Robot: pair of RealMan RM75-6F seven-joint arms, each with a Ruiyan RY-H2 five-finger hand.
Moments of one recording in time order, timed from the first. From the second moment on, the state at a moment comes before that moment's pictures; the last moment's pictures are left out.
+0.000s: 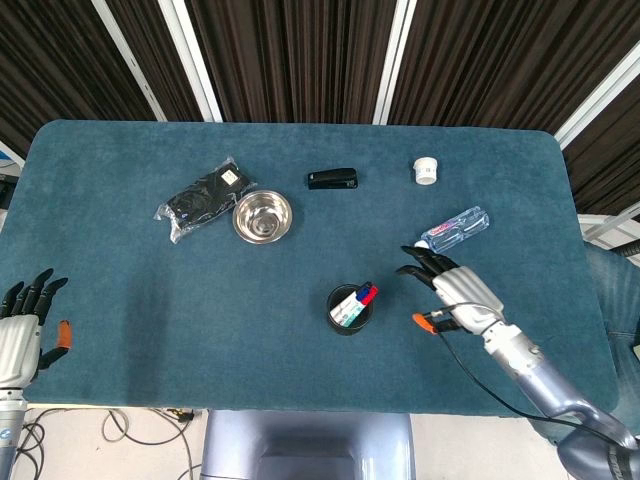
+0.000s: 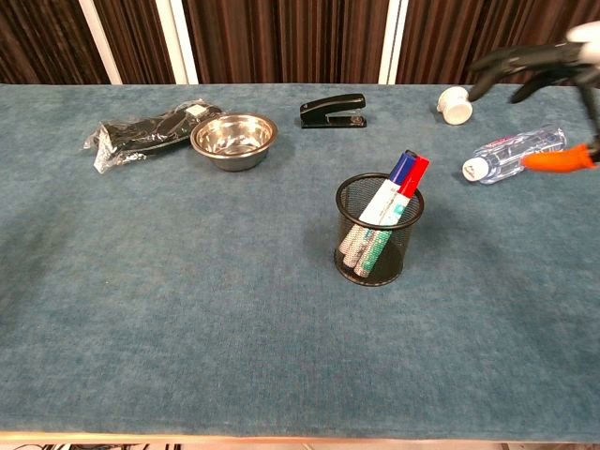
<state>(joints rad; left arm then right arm) -0.10 -1.17 -0.07 -1.70 1.40 1.46 0.08 0.56 -1.11 0.16 -1.72 -1.56 0.97 0.26</state>
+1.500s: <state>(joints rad) -0.10 -1.16 -0.07 -1.71 1.38 1.44 0.08 0.77 -1.29 0.21 -1.68 -1.23 0.80 -0.04</state>
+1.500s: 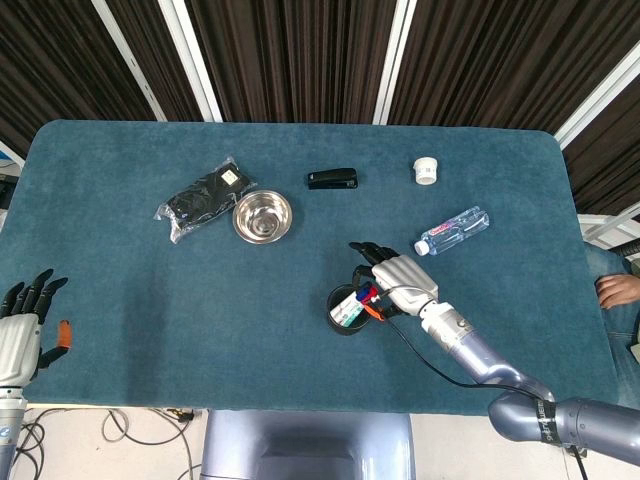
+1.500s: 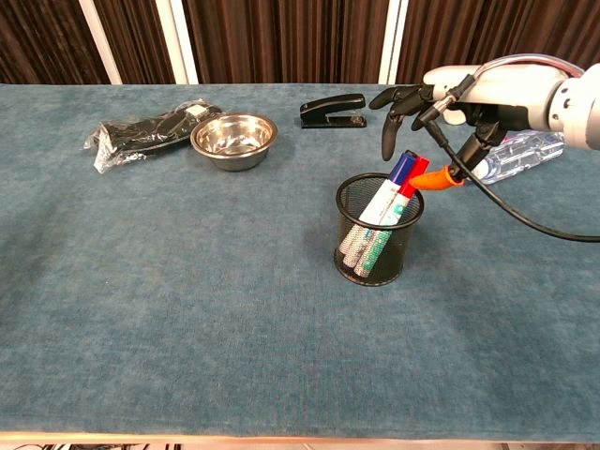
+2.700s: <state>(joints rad) -0.10 -1.16 -0.08 -1.71 1.38 1.44 0.08 0.80 -1.31 0.18 -1.66 -1.19 0.81 -0.07</state>
